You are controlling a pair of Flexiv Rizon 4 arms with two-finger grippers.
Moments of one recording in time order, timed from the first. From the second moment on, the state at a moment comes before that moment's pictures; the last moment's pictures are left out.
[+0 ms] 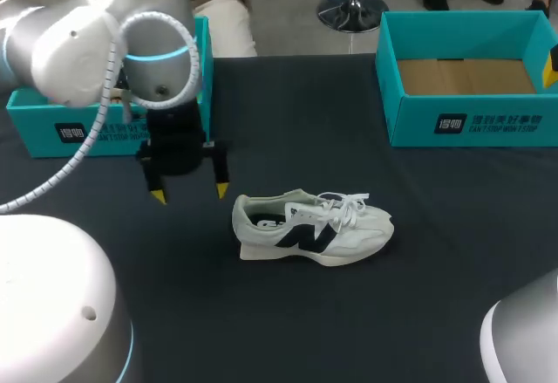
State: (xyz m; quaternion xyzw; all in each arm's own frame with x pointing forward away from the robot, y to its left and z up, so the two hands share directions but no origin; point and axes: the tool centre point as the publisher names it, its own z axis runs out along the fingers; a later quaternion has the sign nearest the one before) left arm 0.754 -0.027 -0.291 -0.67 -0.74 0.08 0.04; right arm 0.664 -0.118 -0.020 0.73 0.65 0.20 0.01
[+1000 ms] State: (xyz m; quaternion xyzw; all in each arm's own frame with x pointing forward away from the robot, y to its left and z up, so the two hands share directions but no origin) left arm 0.748 0.012 -0.296 -0.52 -0.83 0.21 -0.05; right arm 0.664 -0.118 -0.020 0.73 0.65 0.20 0.01
